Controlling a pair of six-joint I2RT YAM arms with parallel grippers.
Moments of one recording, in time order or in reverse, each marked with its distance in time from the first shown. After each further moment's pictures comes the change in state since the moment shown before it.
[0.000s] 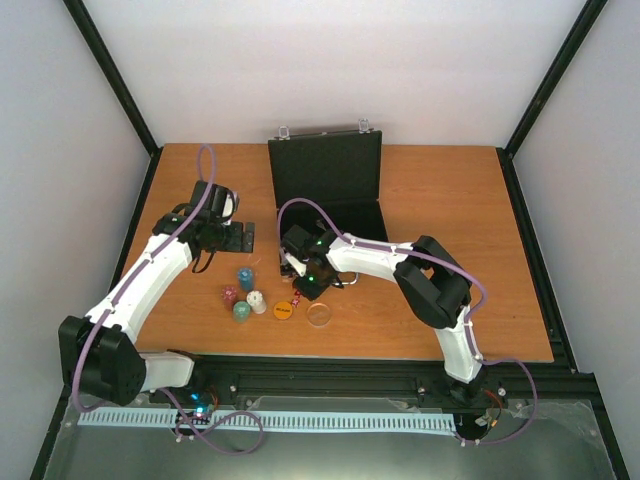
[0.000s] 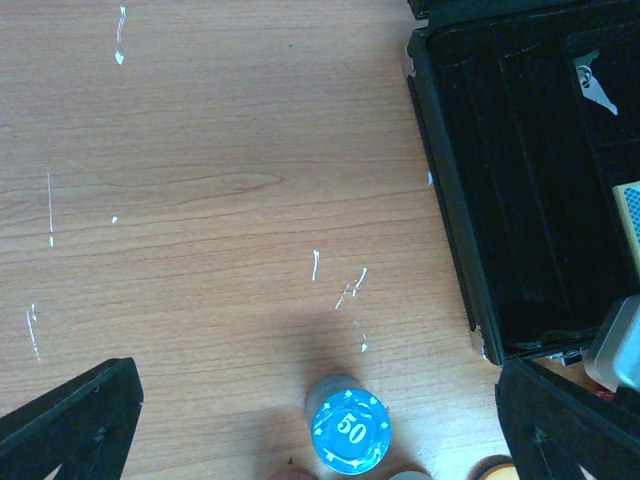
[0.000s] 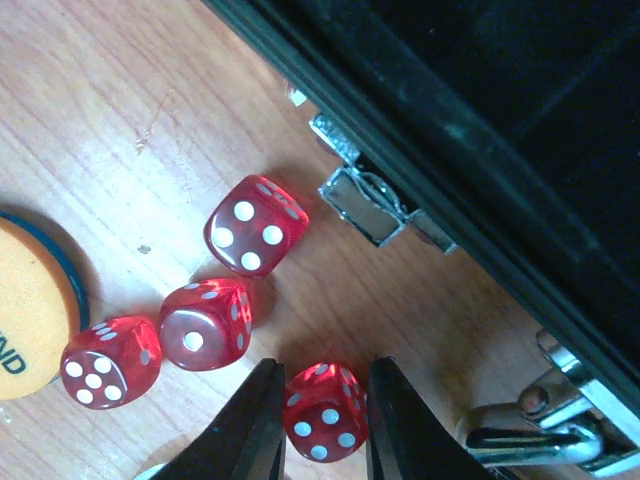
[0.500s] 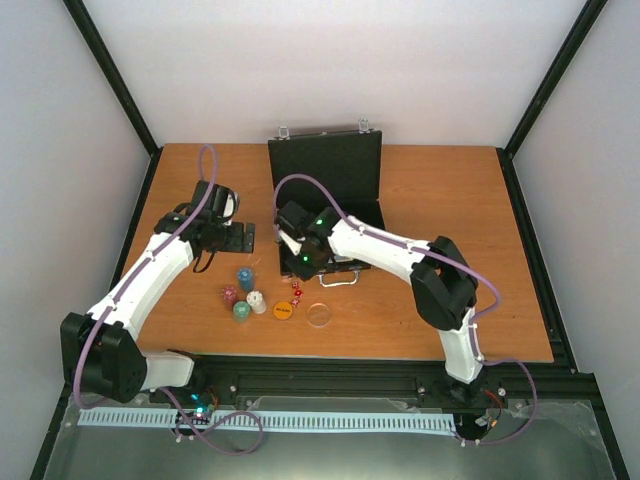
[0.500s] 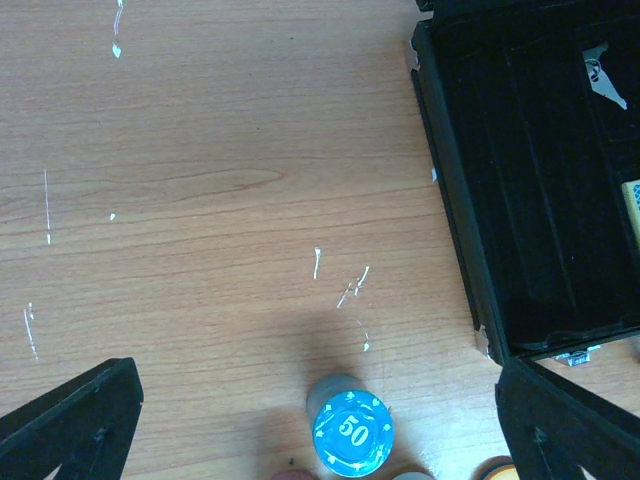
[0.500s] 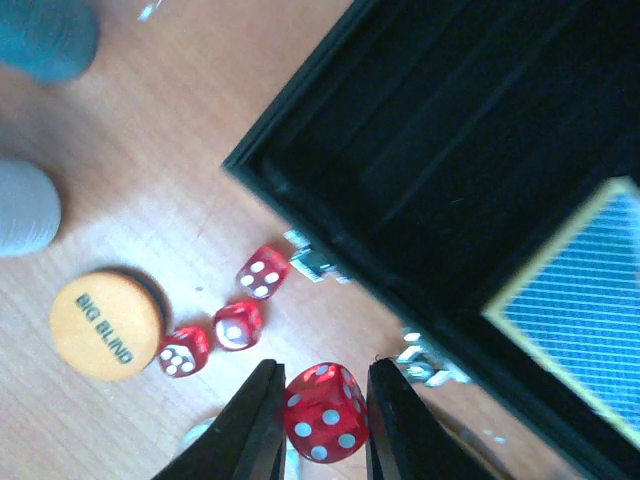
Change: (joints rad) left arm 0.000 0.013 0.000 0.000 -0.002 0.000; right arm -0.008 -0.028 0.191 -0.159 0.042 0.008
